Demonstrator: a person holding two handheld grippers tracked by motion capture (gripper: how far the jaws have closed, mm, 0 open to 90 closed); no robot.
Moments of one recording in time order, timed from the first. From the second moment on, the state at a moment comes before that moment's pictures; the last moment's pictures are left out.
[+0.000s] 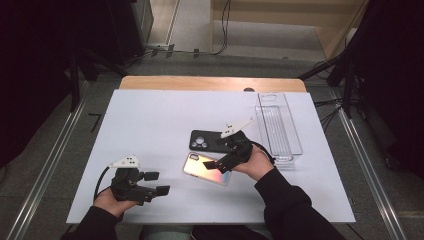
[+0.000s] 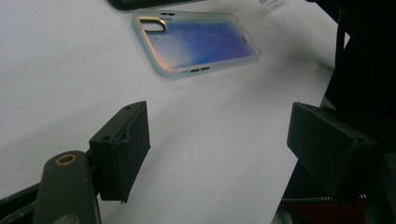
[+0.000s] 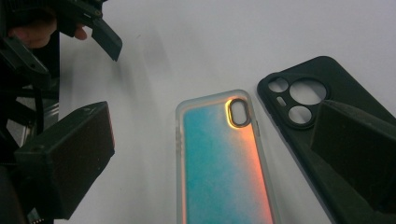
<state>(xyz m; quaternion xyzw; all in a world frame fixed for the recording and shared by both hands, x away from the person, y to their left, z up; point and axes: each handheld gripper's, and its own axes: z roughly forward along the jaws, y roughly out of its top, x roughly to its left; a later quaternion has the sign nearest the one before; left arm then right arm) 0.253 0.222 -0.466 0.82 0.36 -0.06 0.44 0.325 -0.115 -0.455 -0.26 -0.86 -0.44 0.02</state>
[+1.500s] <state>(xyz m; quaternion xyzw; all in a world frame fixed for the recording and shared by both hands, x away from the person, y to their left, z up) 0.254 0.226 -0.465 0.82 0.37 -0.05 0.44 0.324 -0.102 -0.510 -0.24 -0.90 -0.37 0.03</state>
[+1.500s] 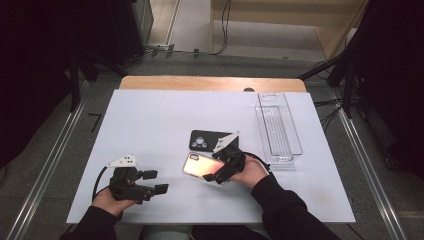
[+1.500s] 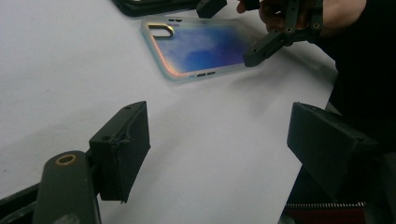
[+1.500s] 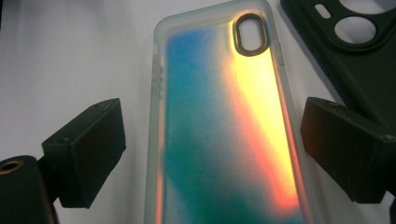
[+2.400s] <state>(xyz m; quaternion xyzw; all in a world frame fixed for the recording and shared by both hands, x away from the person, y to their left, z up) 0.256 0.226 -0.466 0.81 0.38 -0.05 0.44 0.306 -0.100 -0.520 -0.20 -0.90 -0.37 -0.07</state>
